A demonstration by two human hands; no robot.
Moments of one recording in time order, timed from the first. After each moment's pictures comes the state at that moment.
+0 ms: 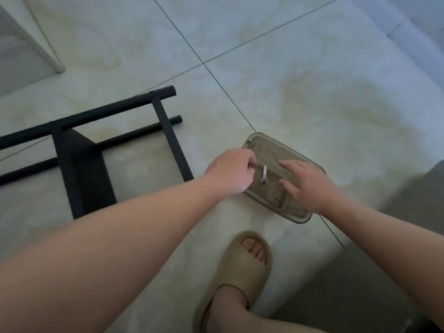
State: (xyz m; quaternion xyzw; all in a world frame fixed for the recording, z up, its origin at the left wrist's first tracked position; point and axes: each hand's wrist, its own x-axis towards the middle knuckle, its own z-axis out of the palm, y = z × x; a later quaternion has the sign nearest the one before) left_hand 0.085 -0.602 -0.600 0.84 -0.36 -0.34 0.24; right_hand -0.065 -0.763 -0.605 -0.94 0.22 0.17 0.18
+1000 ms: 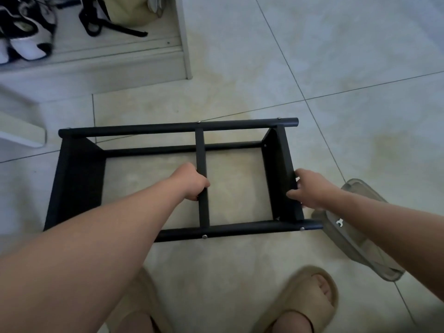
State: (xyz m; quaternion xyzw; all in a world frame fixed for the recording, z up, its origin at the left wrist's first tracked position) left_hand 0.214 -0.318 -0.596 0.81 0.16 -0.42 0.37; right_hand 0.122 -0.602 -0.592 -0.89 0.23 0.31 0.24
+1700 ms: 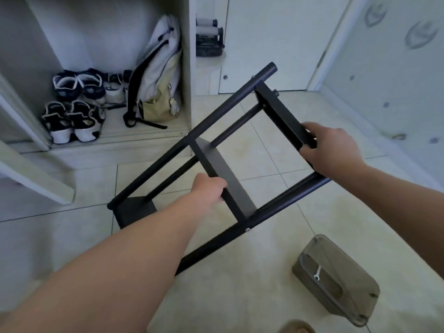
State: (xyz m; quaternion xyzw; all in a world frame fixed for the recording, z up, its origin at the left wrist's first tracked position) left_hand 0.217 -0.356 -0.426 0.66 0.18 -0.27 0.68; right_hand 0.166 -0.586 -0.311 -0.98 0.15 -0.10 0.09
